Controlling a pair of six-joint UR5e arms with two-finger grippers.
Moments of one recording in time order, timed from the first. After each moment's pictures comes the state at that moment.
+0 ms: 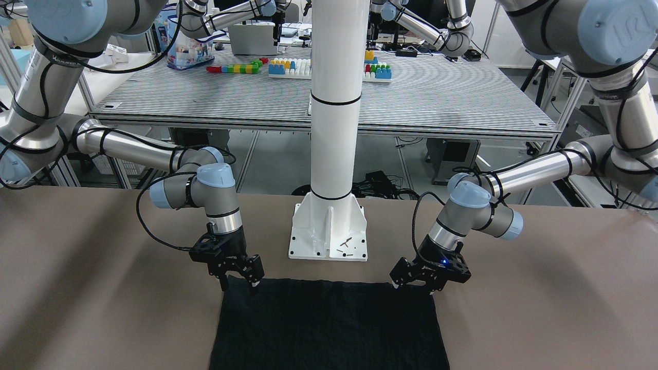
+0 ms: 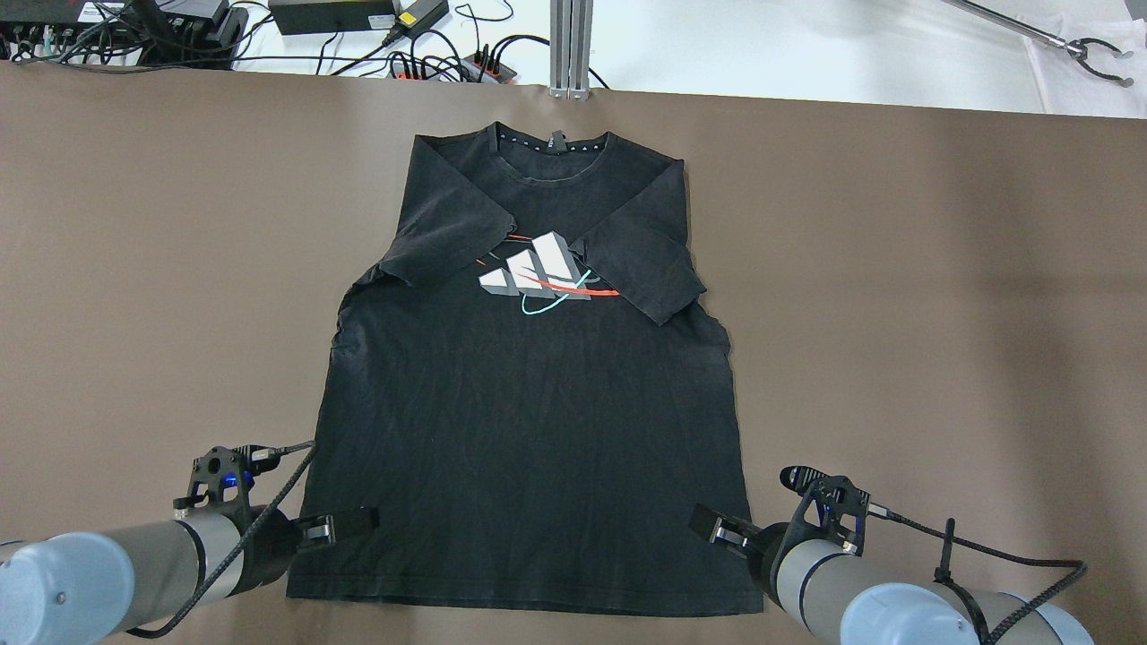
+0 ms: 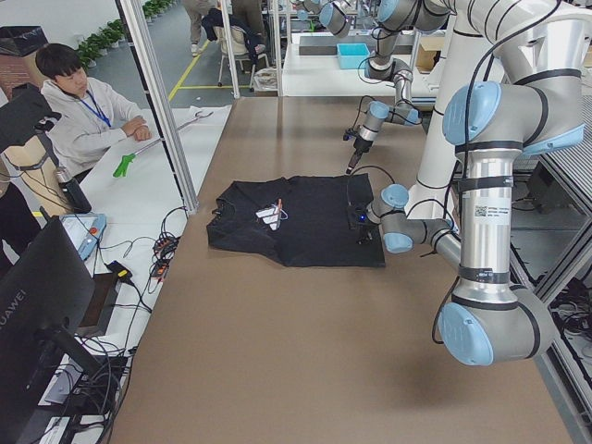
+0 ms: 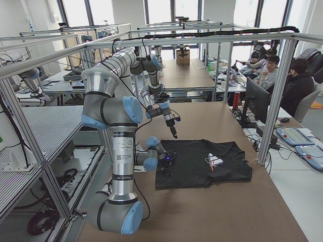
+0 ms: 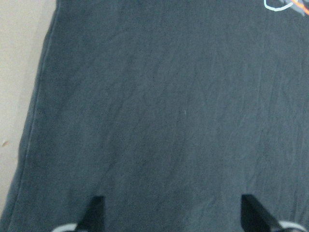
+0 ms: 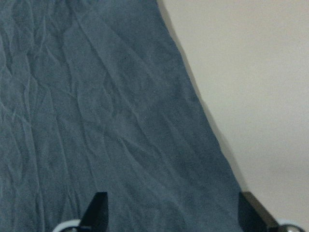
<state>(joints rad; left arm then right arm) -0.25 -1.59 -2.04 -2.26 -1.48 -1.64 0.21 -1.51 2.10 -1.19 1.34 1.78</state>
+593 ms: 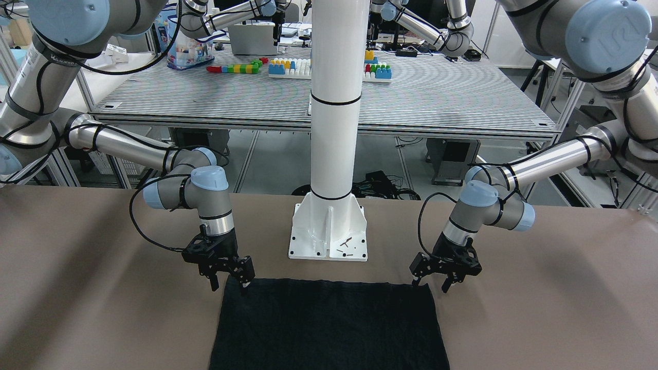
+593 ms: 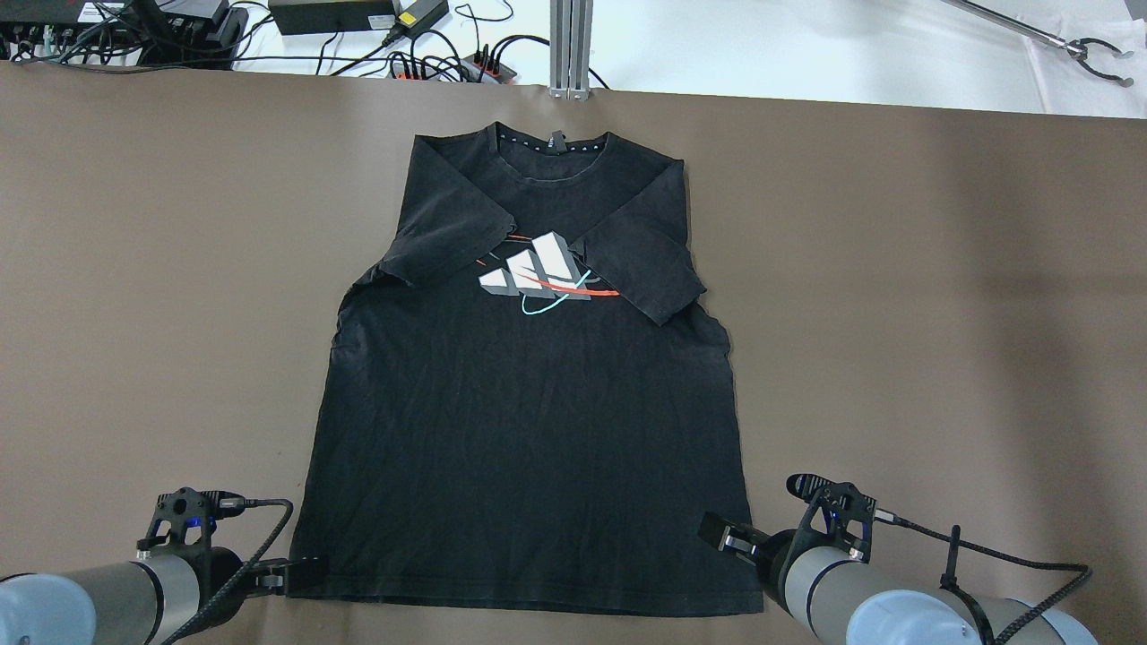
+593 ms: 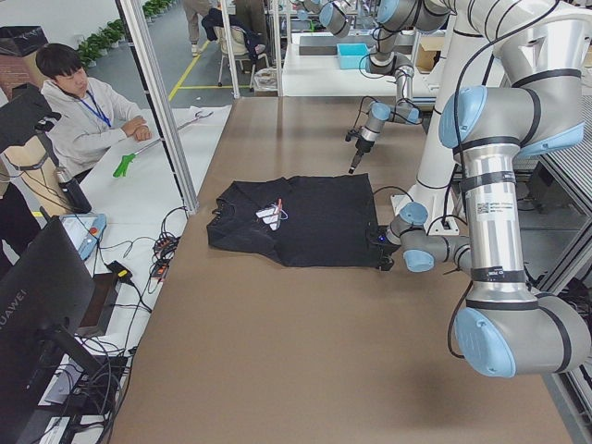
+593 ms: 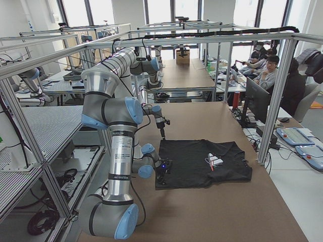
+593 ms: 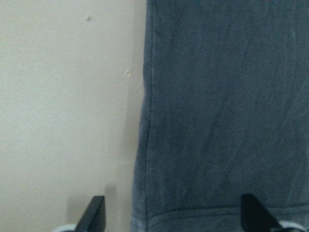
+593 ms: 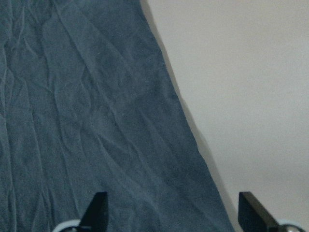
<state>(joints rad) -0.18 -1.46 -2.05 -2.26 -1.46 -1.55 0.20 -1.54 2.10 -1.18 1.33 1.76</state>
